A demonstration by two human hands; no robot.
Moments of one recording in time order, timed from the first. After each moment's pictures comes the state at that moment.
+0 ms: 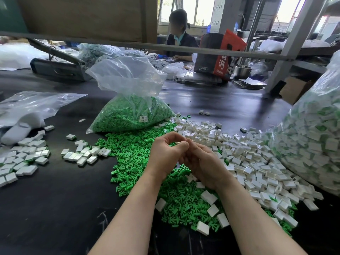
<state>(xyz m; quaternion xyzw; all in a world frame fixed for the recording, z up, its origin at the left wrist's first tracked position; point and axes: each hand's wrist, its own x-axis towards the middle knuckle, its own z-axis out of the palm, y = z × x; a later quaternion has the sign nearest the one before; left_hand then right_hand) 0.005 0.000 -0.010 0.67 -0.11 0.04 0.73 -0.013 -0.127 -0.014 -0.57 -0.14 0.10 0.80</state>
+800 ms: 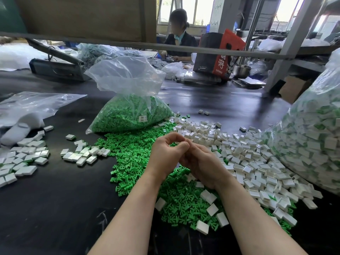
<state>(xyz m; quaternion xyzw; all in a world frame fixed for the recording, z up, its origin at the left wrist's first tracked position) 0.006 -0.001 -0.012 0.70 -0.12 0.04 0.71 -0.014 -0.125 -0.014 -0.59 -0.13 0.11 0.79</state>
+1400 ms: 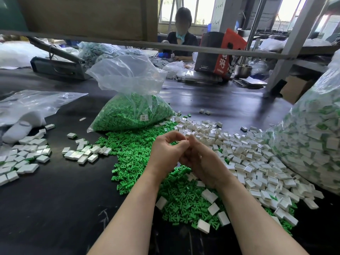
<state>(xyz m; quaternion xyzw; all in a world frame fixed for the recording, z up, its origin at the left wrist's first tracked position) 0.004 0.001 -0.009 0.69 -0.12 0.04 0.71 -0.014 -0.120 -0.012 -0.59 -0.11 0.09 0.79</state>
